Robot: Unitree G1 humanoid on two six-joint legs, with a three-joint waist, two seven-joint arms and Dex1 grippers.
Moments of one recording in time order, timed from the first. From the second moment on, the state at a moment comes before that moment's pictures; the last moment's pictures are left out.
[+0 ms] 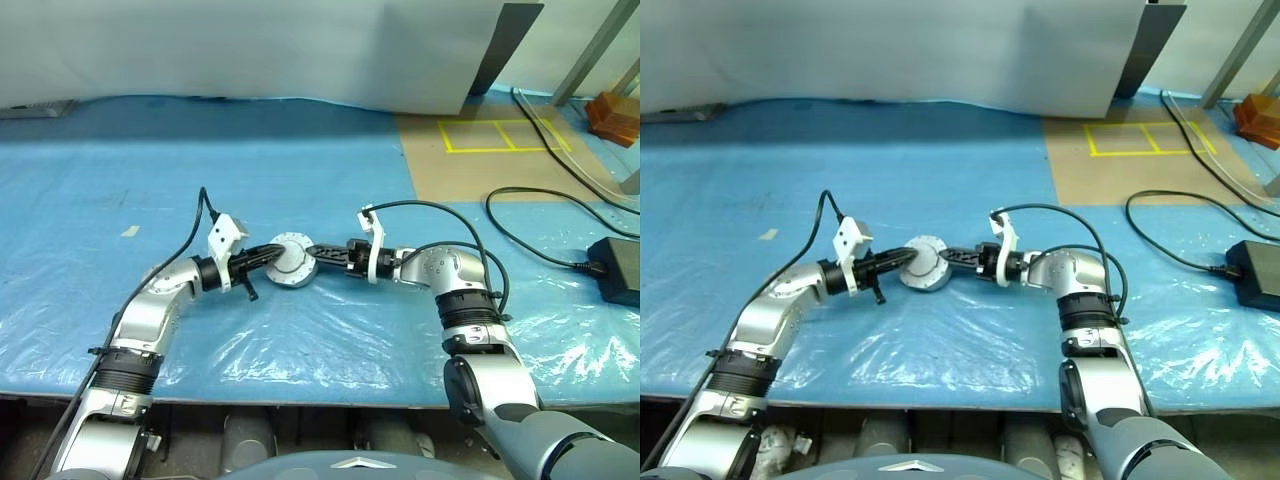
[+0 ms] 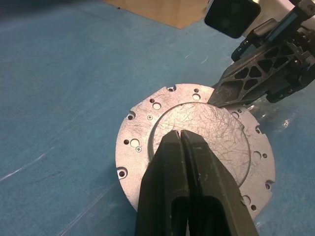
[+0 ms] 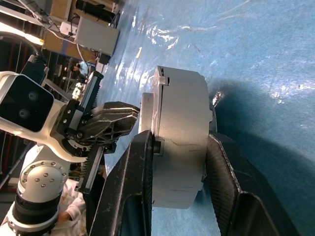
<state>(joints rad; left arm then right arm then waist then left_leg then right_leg) -0.31 0.43 -0.05 0.11 -0.32 0.25 -0.92 -0.68 -0.14 -0.13 0.45 0.55 1.14 0.79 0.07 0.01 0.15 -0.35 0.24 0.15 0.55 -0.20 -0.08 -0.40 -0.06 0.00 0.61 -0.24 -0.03</state>
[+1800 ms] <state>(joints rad) -0.14 0.34 0.48 -0.19 -1.24 0.84 -0.55 -0.89 -0.01 -0.52 0.50 0.90 1.37 0.51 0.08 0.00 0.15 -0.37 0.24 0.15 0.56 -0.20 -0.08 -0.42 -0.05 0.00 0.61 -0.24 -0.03</state>
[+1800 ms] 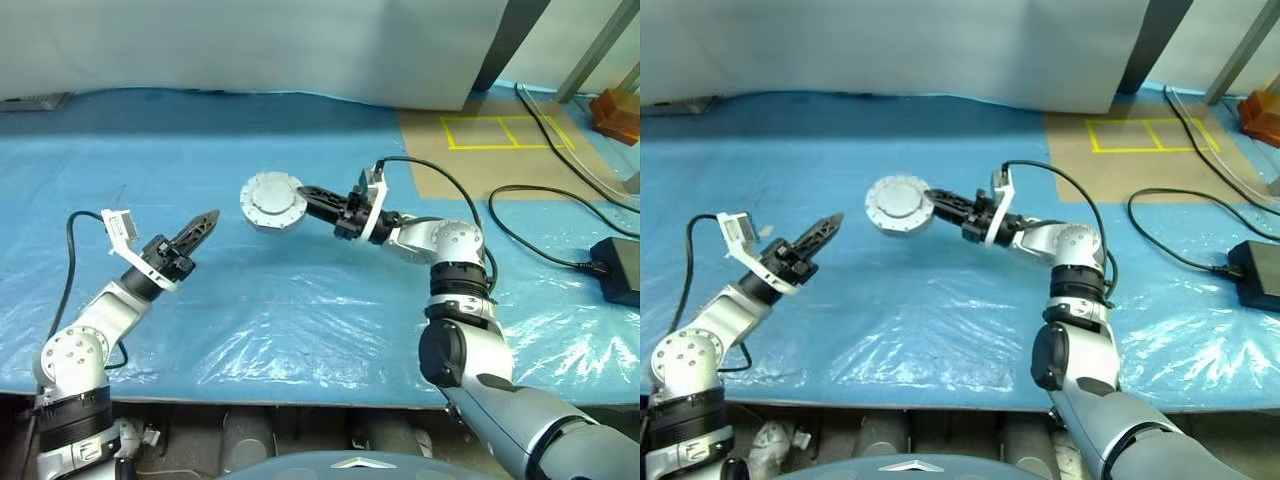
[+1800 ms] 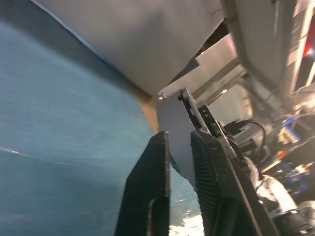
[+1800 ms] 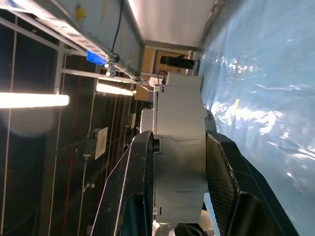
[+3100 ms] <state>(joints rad) -0.39 0.12 0.29 -0.04 -1.27 0.68 -0.43 -0.95 -0.02 -0.49 0.50 0.97 1.36 0.47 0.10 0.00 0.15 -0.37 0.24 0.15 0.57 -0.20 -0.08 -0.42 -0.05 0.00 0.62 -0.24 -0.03</state>
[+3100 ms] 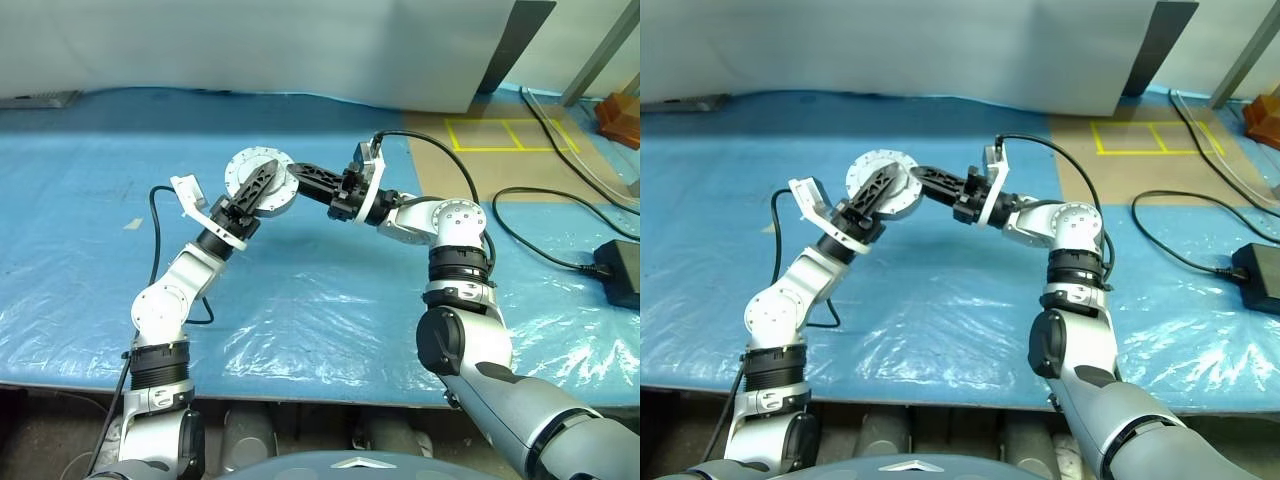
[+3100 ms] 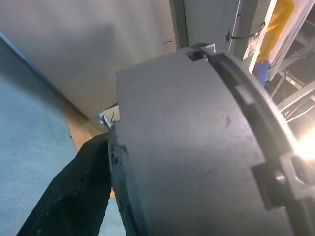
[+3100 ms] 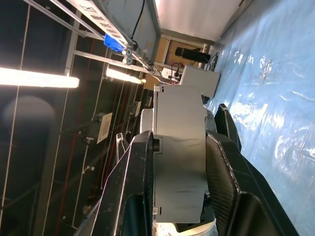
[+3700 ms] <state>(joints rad) -0.40 0.07 0.31 -0.02 -1.29 0.70 -0.36 -0.93 -0.01 -0.45 0.44 0.95 1.29 0.45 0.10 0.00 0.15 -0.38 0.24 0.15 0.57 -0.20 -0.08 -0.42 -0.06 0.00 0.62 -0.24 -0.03</state>
